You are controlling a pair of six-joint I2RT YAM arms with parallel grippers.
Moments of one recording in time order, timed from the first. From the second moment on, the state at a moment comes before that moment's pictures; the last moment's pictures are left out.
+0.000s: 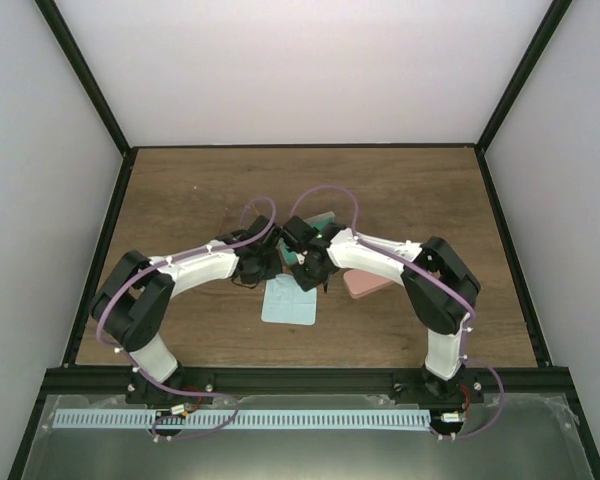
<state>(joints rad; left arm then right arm) -0.67 1.67 0.96 -0.46 -0.01 -0.86 0.85 1.85 1.31 -0.78 0.06 0.27</state>
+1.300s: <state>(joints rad) -0.72 1.59 0.88 -0.56 -0.02 -0.86 0.90 1.78 1.23 -0.68 0.02 0.31</state>
